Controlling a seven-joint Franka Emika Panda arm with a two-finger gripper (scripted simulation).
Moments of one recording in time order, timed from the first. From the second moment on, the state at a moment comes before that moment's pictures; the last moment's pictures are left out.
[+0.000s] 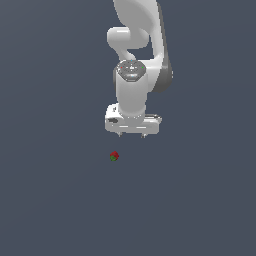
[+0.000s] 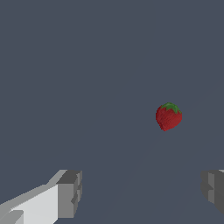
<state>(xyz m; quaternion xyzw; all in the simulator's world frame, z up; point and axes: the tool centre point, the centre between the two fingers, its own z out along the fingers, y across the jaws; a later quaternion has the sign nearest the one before) -0.011 0.016 0.166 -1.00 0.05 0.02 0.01</state>
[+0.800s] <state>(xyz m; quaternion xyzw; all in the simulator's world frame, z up) 0.009 -0.034 0.107 -0.96 0.29 0.01 0.01</state>
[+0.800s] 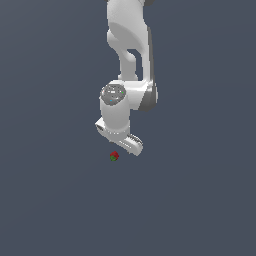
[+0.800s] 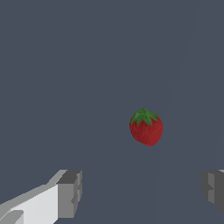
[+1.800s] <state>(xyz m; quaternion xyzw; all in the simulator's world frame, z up) 0.016 -0.067 0.072 -0.90 0.43 0.00 0.00</state>
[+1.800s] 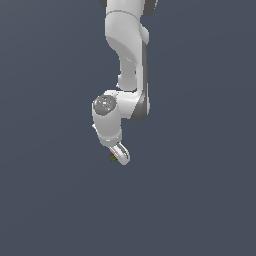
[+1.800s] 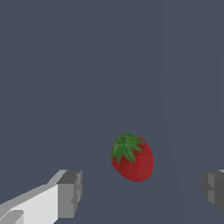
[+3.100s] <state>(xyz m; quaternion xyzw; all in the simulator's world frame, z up) 0.016 -0.067 0.023 -0.90 0.43 0.00 0.00</state>
